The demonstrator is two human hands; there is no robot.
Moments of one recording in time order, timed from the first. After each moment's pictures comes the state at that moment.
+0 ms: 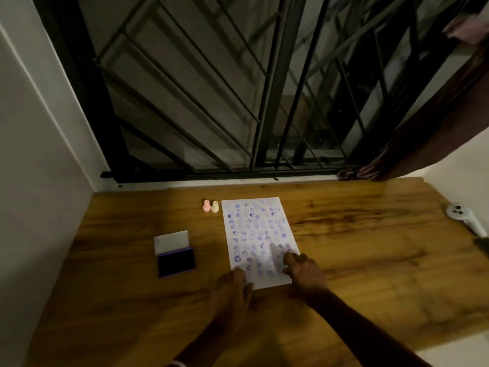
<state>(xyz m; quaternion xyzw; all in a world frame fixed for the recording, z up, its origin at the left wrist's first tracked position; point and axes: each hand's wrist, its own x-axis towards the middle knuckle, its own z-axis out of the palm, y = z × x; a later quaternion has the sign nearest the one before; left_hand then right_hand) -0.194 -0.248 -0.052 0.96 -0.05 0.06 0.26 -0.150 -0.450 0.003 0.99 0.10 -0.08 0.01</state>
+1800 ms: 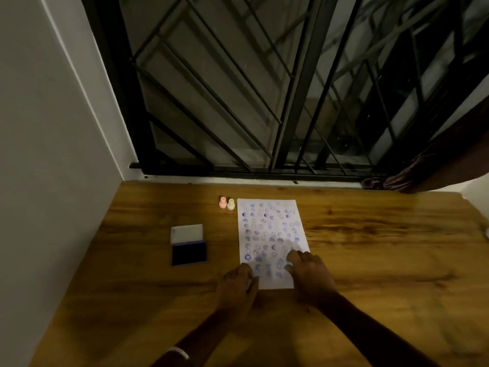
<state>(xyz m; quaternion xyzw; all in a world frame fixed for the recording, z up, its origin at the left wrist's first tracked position) -0.187 -0.247 -0.043 0.94 -0.03 0.03 0.34 -0.146 -0.445 0.018 0.97 0.22 0.00 -0.02</state>
